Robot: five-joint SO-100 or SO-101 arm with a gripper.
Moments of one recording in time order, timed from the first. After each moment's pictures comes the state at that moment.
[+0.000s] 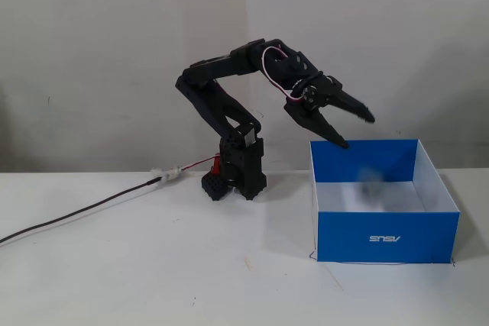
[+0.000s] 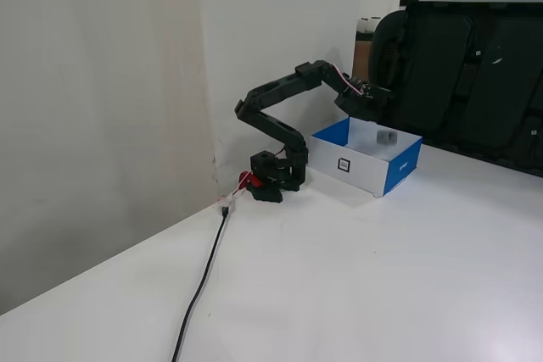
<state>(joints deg) -56.6 137.2 126.1 69.3 4.3</state>
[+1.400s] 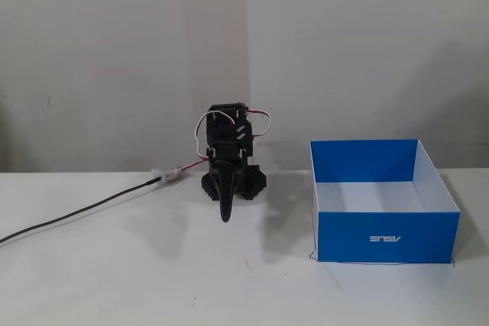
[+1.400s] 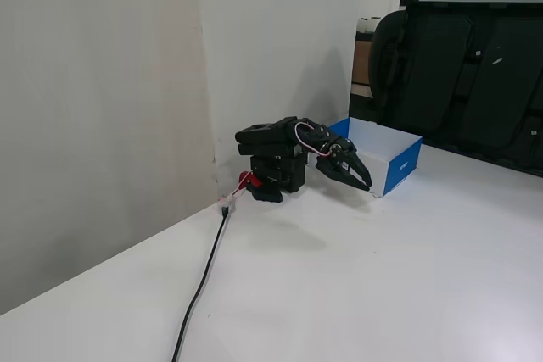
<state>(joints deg) -4.7 187.6 177.1 54.6 -5.6</state>
